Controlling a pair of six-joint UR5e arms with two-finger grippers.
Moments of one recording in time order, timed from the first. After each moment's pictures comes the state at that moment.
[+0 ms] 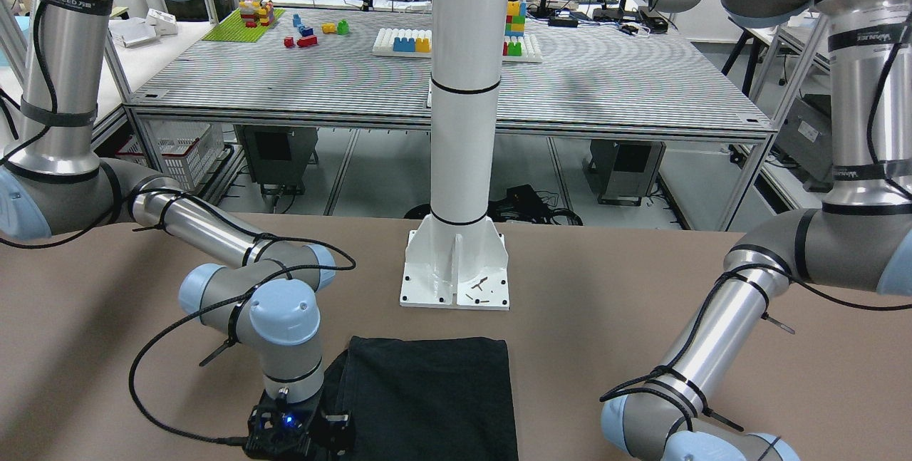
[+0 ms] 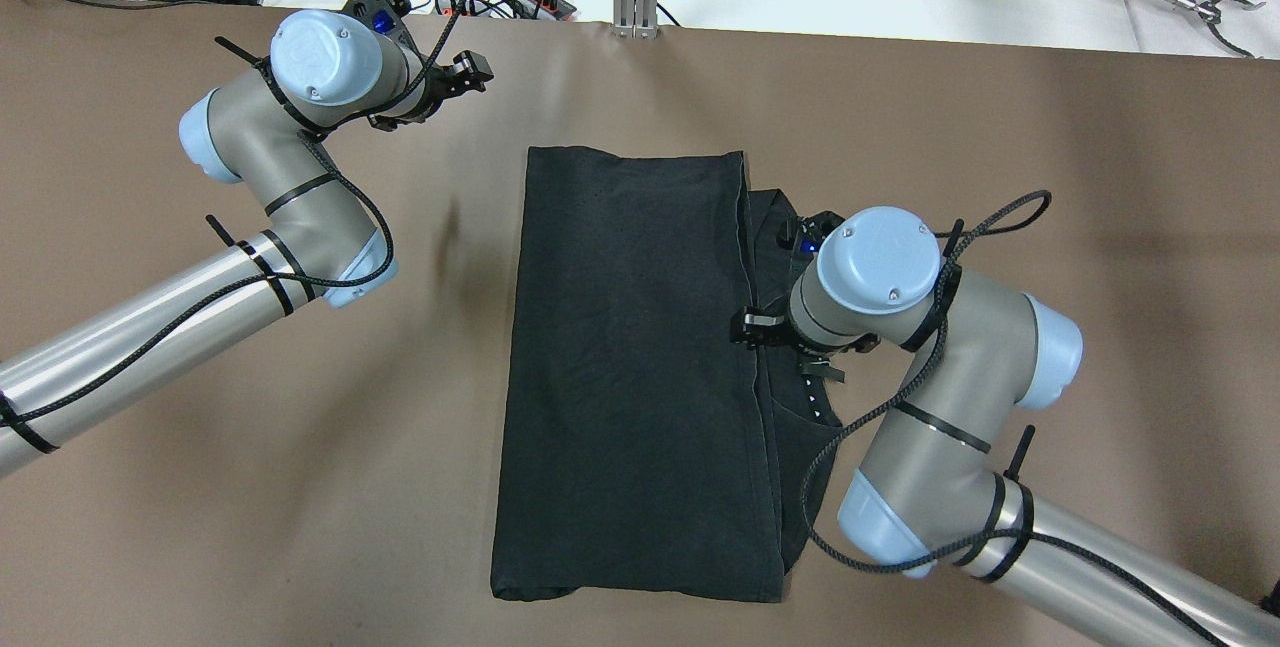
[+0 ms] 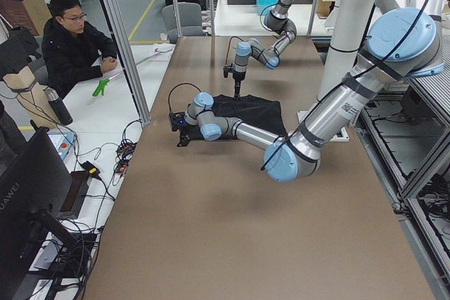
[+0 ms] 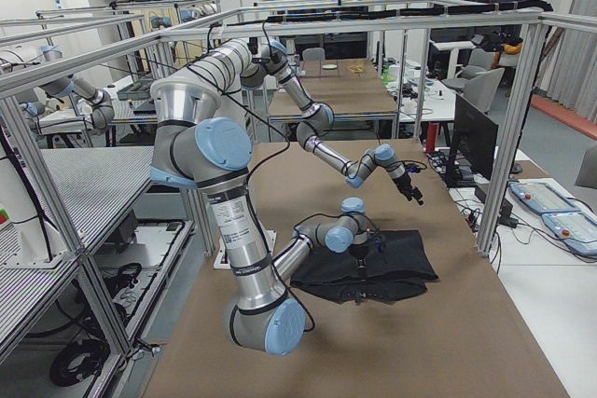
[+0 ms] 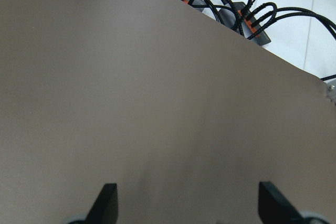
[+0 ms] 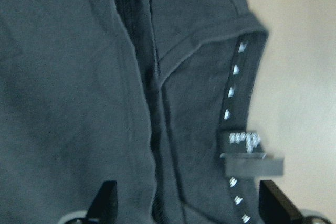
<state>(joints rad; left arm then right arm) -0.88 -2.38 -1.09 -2.27 -1.69 -1.50 0.64 -1.06 1.74 -1.50 1.85 1.17</state>
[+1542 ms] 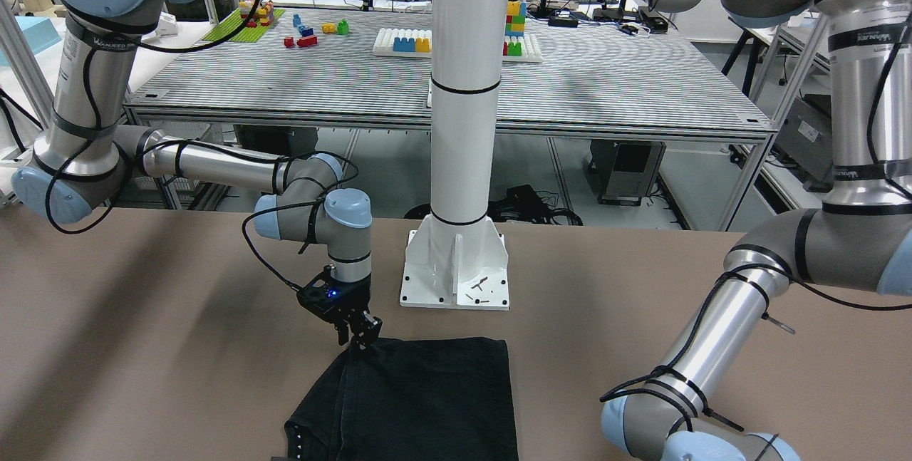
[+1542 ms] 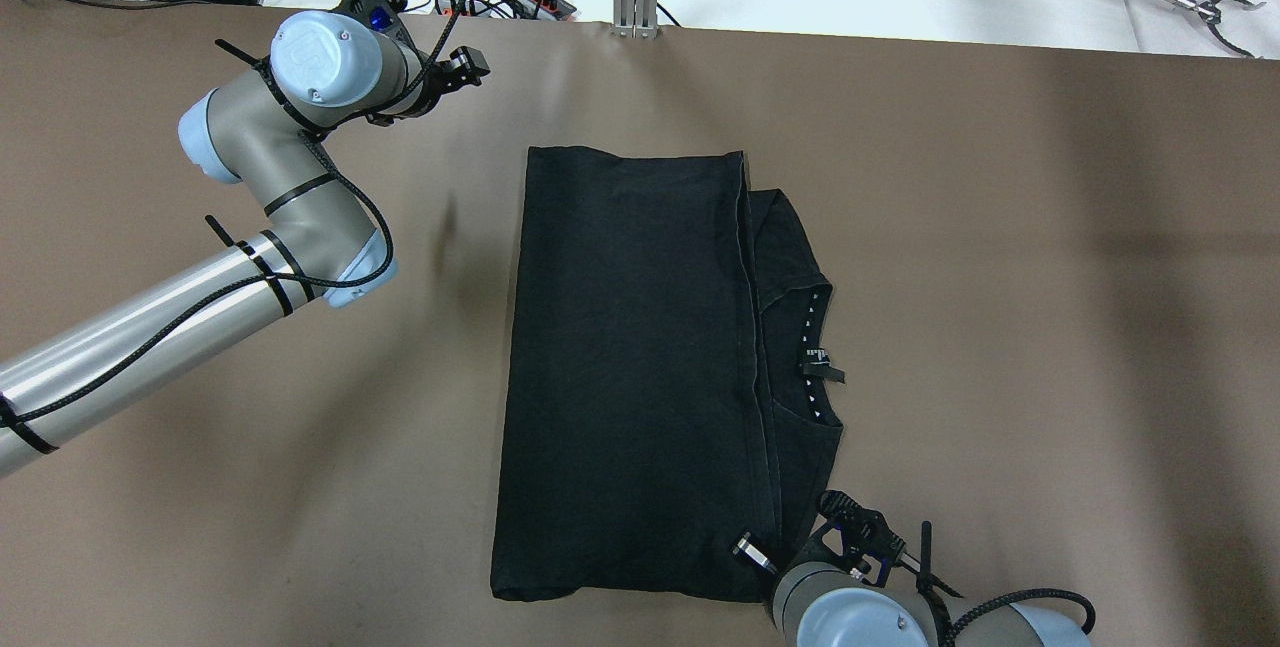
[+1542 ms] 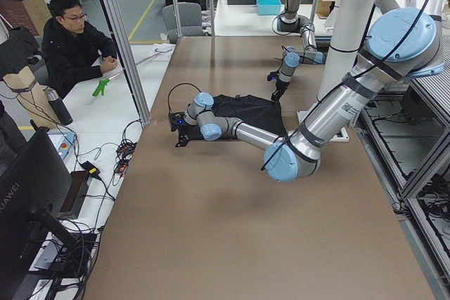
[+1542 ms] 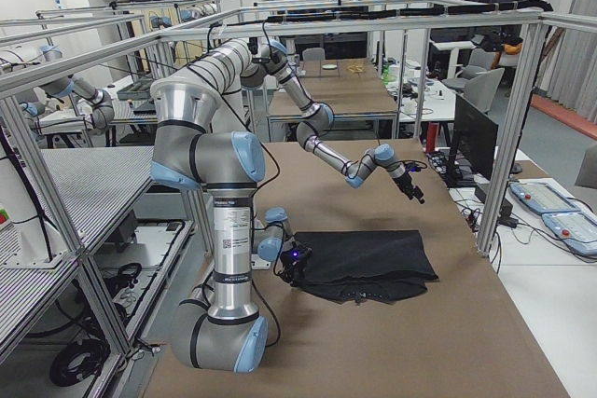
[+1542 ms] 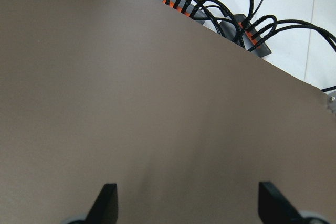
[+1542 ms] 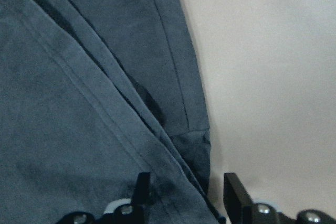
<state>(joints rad) -0.88 -2.38 -1.09 -2.27 -1.66 -1.50 0.15 -1.32 2.02 -1.48 1.43 2.13</state>
